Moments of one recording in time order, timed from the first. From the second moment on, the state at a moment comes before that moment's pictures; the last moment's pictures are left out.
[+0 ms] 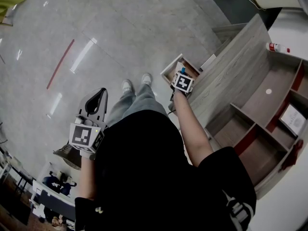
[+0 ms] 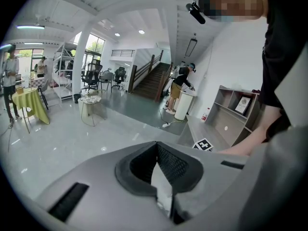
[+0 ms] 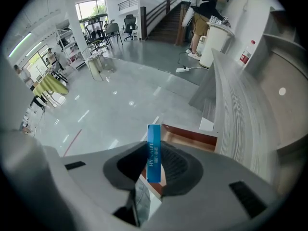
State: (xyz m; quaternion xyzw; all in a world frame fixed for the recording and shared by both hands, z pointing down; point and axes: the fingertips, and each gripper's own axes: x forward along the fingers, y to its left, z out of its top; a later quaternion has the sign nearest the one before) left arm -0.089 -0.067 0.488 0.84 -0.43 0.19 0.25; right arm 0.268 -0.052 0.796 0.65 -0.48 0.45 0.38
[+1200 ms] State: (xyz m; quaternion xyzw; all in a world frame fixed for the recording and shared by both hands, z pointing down) left arm -0.095 -0.074 0.463 0.86 -0.45 0.15 0.21; right arm 0.207 -0.103 0.685 0.63 -0.61 0.38 0.29
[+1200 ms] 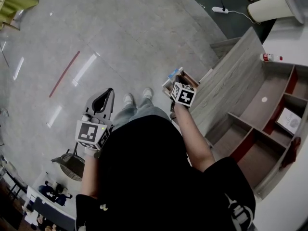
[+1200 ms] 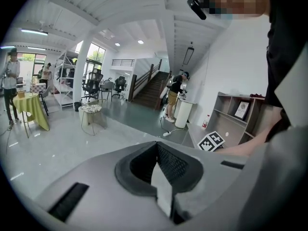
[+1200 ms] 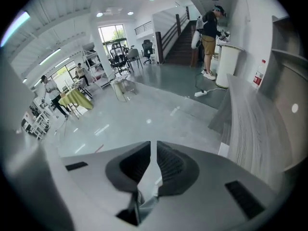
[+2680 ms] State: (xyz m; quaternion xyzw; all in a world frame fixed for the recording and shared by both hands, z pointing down) left arm -0.129 -0.111 0.399 0.87 -0.46 0.07 0.12; right arm 0.054 -0.135 0.392 0.43 -0.89 -0.01 0.15
